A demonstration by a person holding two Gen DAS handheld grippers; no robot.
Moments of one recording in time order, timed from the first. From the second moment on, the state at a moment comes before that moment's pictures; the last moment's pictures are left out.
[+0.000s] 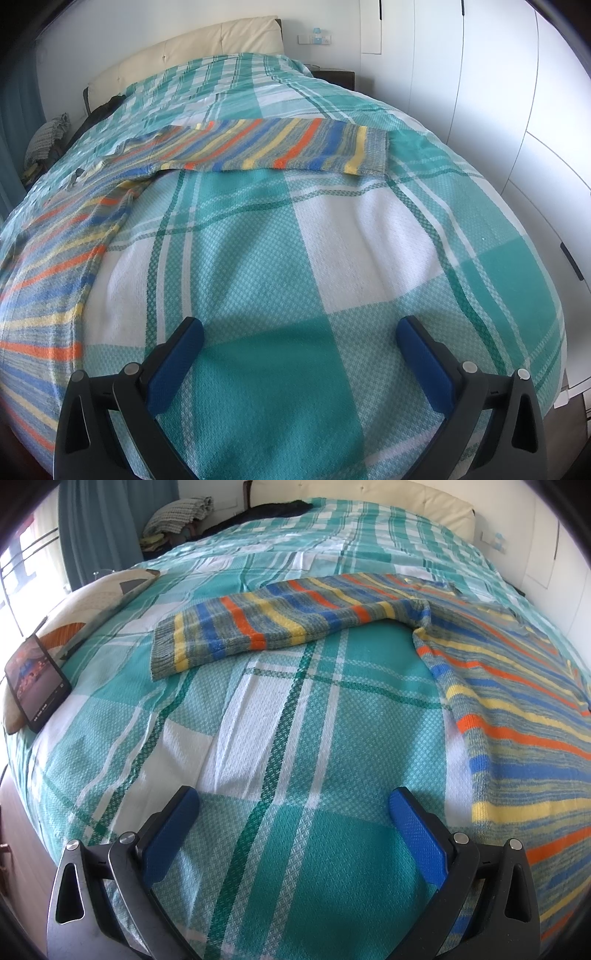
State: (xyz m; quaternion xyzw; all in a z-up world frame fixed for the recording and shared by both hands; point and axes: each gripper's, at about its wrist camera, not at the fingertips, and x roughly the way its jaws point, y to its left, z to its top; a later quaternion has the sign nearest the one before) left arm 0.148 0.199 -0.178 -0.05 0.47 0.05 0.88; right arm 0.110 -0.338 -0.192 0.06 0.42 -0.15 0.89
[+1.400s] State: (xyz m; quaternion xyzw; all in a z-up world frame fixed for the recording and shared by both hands) left arm 0.148 0.199 -0.178 -0.05 0.47 0.05 0.88; right arm 0.110 -0.338 -0.193 0.06 0.42 -0.15 0.89
